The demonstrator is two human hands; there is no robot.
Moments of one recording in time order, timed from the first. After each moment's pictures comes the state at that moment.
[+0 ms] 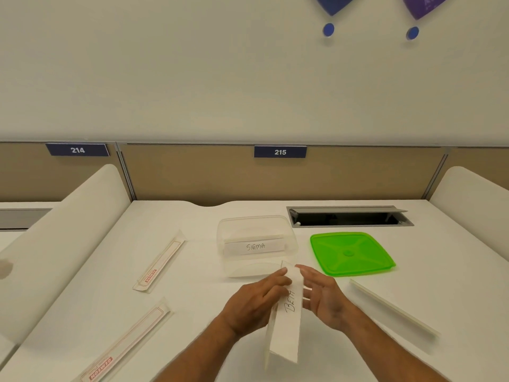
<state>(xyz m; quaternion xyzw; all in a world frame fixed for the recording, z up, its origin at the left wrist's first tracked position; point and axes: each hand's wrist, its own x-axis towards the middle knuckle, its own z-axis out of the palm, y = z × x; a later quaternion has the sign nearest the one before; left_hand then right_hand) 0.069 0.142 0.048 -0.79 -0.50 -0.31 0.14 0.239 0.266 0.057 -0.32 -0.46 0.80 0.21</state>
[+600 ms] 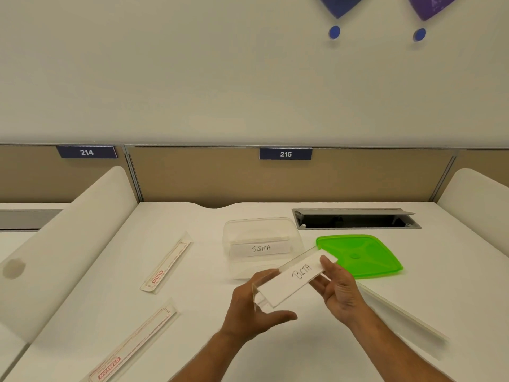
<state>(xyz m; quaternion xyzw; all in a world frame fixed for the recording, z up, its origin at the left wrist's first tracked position) 0.072 0.122 0.042 -0.56 -0.59 -0.56 -0.12 0.235 0.287 0.053 -0.30 -0.34 0.80 0.40</state>
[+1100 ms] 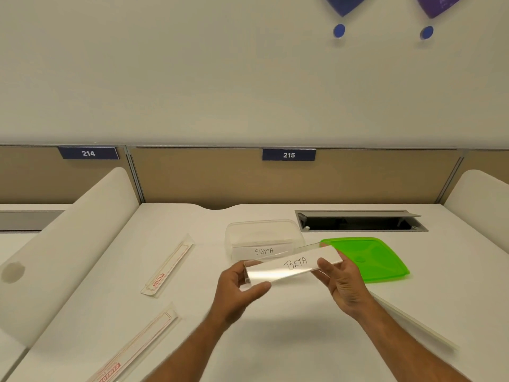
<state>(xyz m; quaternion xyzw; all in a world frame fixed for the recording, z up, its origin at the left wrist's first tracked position) 0.035 0.129 0.065 -0.43 -0.56 -0.65 -0.28 0.228 0.309 0.062 -0.26 -0.43 0.77 0.41</state>
